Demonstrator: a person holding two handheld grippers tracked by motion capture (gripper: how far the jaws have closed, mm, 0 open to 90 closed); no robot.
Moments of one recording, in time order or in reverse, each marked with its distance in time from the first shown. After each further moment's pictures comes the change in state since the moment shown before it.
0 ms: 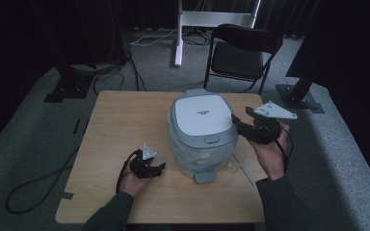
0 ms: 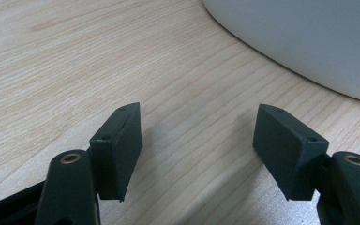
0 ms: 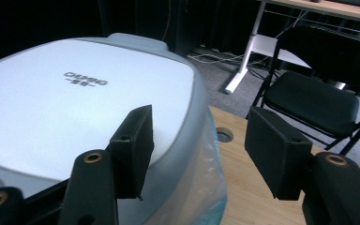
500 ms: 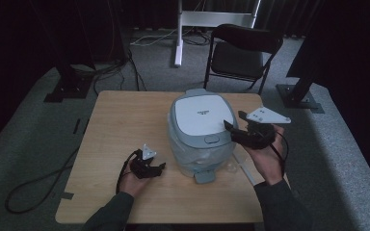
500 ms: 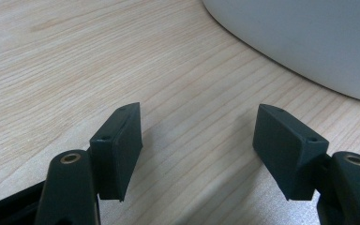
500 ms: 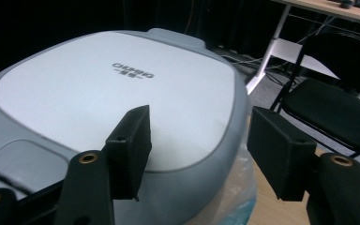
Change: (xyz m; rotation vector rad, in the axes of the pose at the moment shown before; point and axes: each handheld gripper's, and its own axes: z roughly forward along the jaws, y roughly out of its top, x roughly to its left) left arm 0.000 0.000 0.000 0.000 0.000 0.000; right arm 0.019 -0.001 -0.004 0.007 0.071 -0.059
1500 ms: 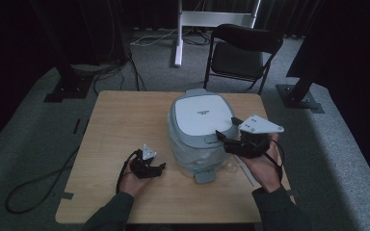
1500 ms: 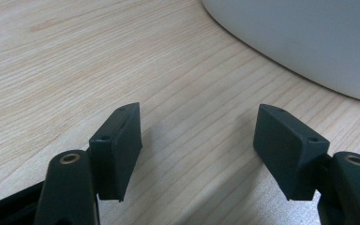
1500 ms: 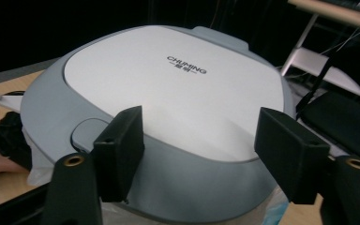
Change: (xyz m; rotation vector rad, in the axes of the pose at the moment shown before) left arm 0.000 0.000 0.000 0.001 -0.002 0.001; right arm 0.026 -0.003 -0.008 -0.005 0.066 -0.097
